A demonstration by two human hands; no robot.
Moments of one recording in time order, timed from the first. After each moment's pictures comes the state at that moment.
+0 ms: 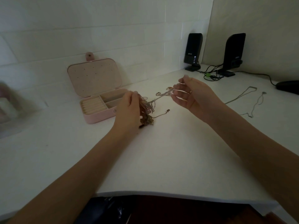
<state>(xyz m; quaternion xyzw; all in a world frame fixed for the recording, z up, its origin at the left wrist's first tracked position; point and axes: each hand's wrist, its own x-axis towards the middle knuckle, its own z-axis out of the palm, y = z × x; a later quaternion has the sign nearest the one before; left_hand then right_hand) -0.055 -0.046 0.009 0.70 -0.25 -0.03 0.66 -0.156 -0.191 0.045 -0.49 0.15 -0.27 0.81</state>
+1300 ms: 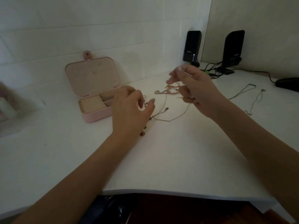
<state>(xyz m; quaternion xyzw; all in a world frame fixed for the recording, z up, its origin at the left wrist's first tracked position) -0.064 -0.040 0.005 0.79 -0.37 0.23 0.42 -0.168 -0.191 0.056 -0.71 0.07 -0.29 0.64</state>
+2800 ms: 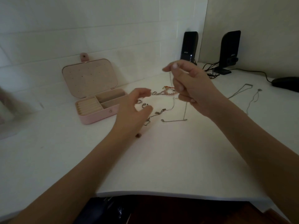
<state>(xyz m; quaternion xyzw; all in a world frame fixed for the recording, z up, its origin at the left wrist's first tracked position) -0.072 -0.043 0.010 0.73 -0.40 0.00 0.56 -0.175 -0.185 0.065 -0.71 0.03 -0.28 0.65</state>
